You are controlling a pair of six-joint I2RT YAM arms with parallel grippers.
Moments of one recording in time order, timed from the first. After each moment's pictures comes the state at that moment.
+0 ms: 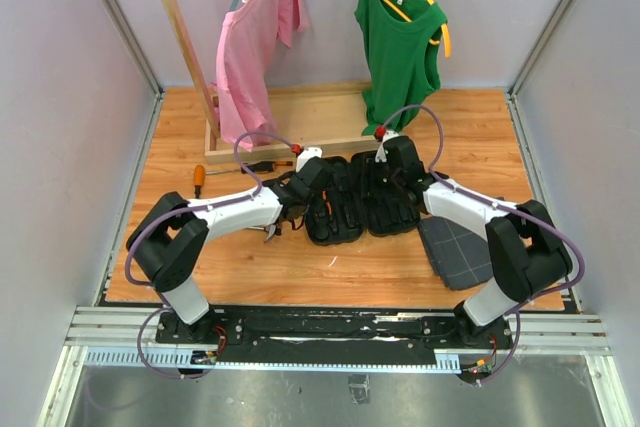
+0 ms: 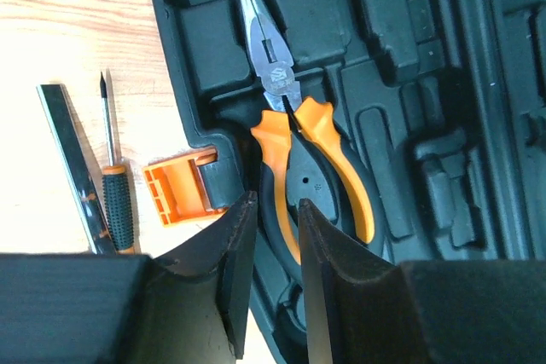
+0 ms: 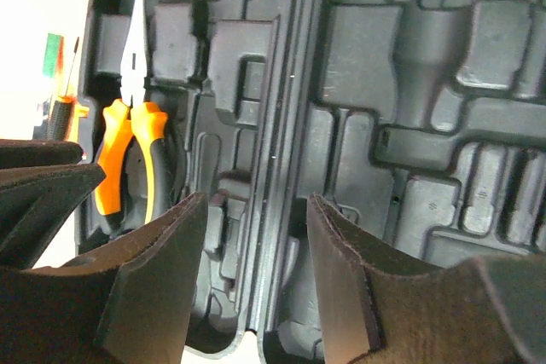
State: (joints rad) left arm -0.80 1.65 1.02 -0.25 -0.42 -0.60; right arm 0.51 1.56 0.90 -0.03 -0.13 0.37
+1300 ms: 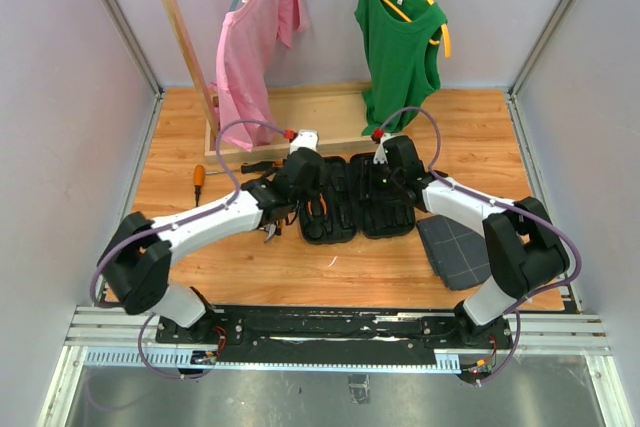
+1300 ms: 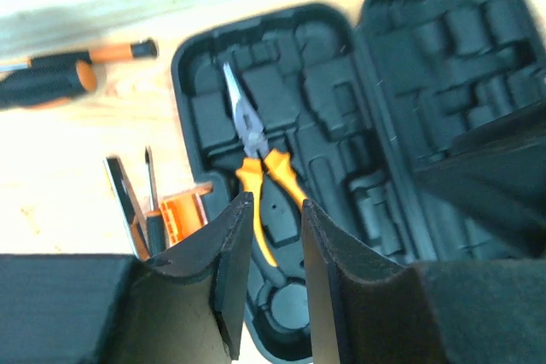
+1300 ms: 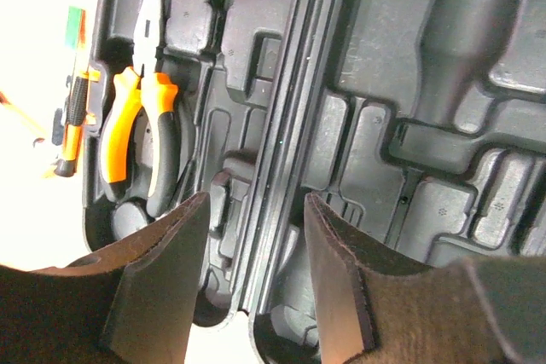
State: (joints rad) left arm -0.80 1.52 1.00 -0.20 -0.47 -0.46; right arm 0.49 1.59 0.91 -0.05 -0.23 0.38
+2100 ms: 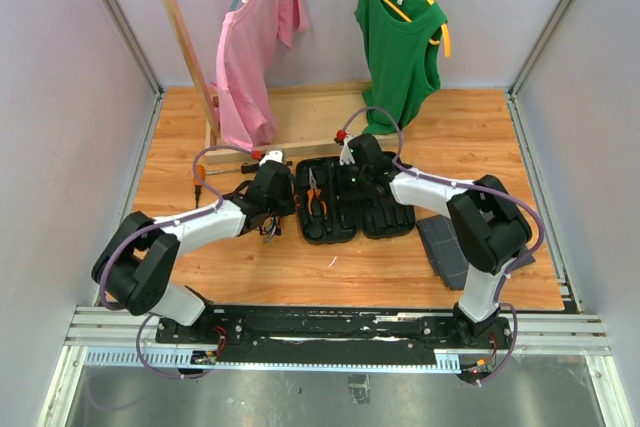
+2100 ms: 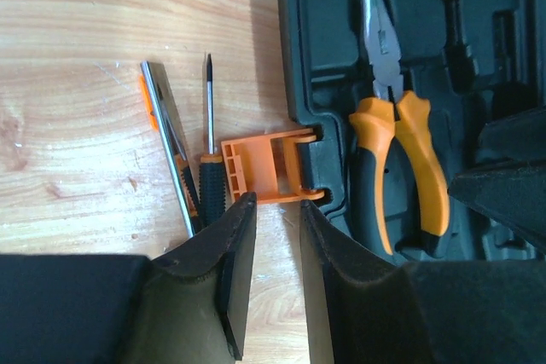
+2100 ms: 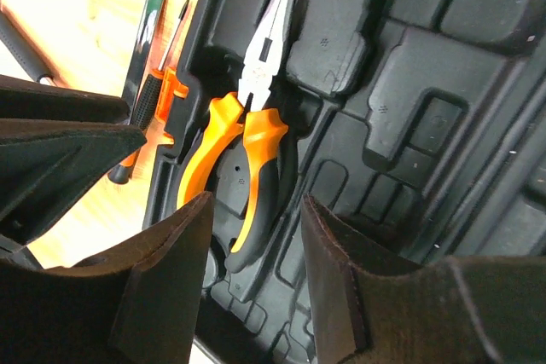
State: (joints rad) left arm -0.60 1.46 0.73 -0.03 -0.25 -0.56; right arm 0.63 1.80 1.09 -0.03 -0.31 0.40
